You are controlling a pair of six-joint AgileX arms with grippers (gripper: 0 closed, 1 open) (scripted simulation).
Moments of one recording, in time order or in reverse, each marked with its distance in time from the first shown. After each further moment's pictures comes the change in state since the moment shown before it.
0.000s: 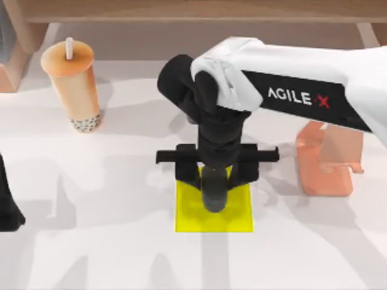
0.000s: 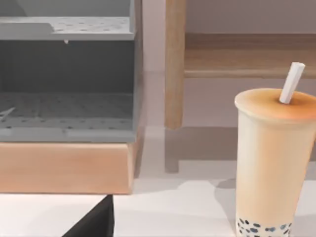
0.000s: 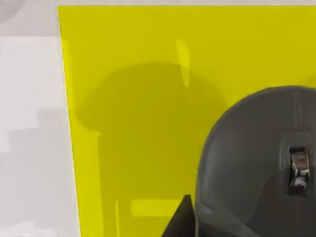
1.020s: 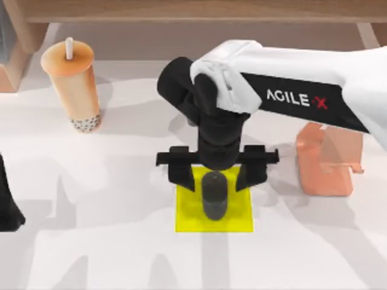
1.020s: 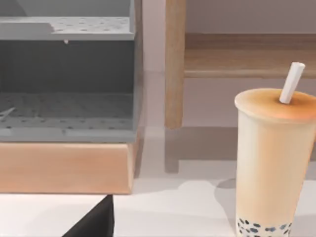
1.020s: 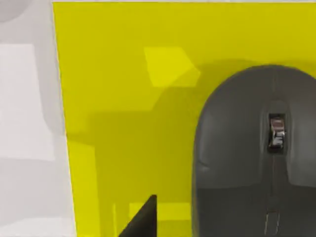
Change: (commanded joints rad) left arm 0.000 0.000 0.000 0.000 0.000 0.000; right arm 0.001 0.002 -0.003 0.003 0.000 0.000
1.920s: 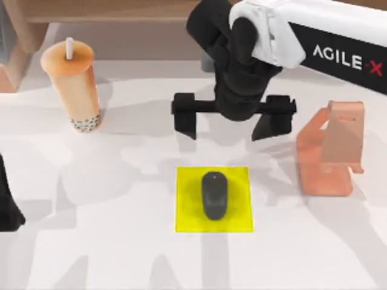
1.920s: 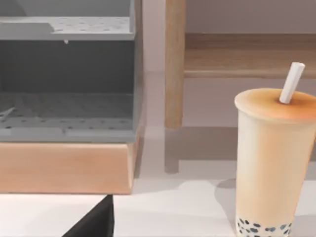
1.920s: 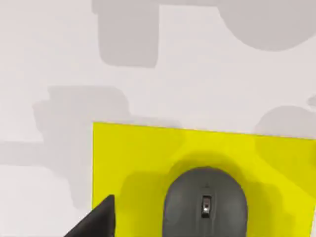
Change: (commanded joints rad) left arm 0.000 0.000 0.000 0.000 0.000 0.000; right arm -0.109 -0.101 0.075 0.022 0.001 -0.146
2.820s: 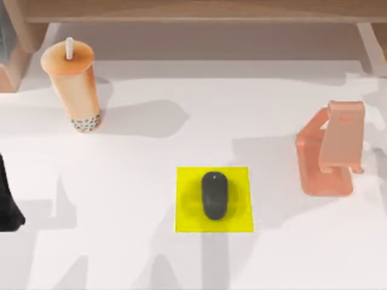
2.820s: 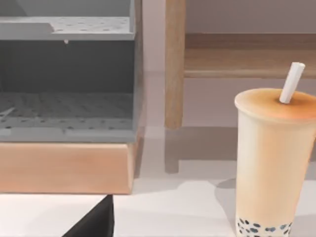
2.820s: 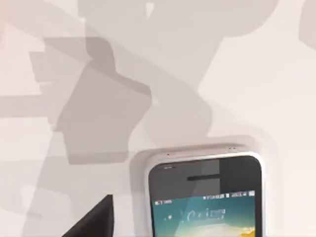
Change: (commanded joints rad) left arm 0.000 0.000 0.000 0.000 0.000 0.000; right arm -0.786 -0.380 -0.429 0.052 -0.024 -1.024
